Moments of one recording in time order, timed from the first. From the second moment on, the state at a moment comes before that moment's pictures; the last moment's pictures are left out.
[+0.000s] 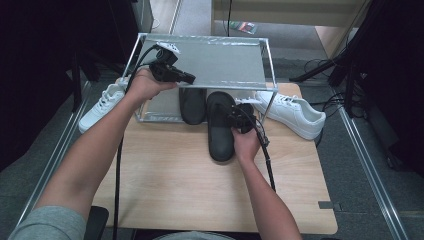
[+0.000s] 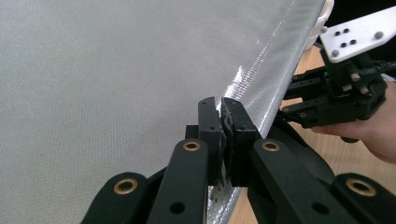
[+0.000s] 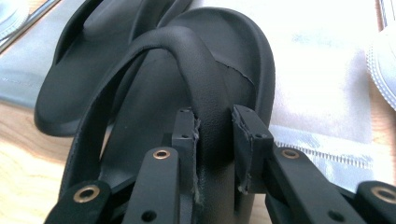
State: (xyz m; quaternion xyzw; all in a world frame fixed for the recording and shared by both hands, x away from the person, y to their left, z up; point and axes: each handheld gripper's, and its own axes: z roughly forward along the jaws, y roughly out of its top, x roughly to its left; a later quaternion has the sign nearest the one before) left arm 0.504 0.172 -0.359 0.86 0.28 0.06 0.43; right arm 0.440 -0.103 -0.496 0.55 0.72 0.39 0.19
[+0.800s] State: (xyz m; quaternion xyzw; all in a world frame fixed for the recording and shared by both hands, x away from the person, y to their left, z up) left arm 0.505 0.172 -0.359 0.86 0.28 0.06 0.43; right arm 0.394 -0.114 -0.473 0.49 0.74 0.43 0.17
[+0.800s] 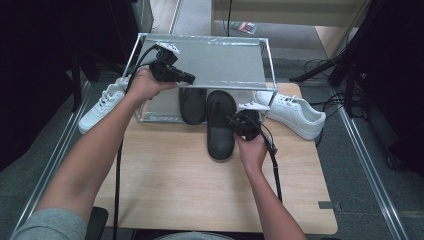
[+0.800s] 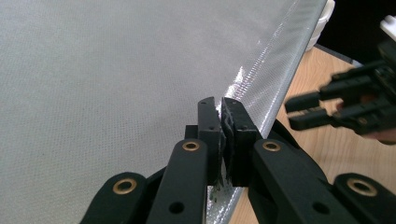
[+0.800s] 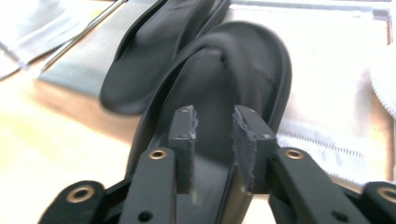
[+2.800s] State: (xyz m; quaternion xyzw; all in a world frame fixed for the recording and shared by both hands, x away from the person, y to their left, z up) left arm 0.504 0.172 -0.359 0.86 0.28 0.07 0.42; right arm 0.358 -0.097 -0.531 0.47 0.78 0.39 0.12
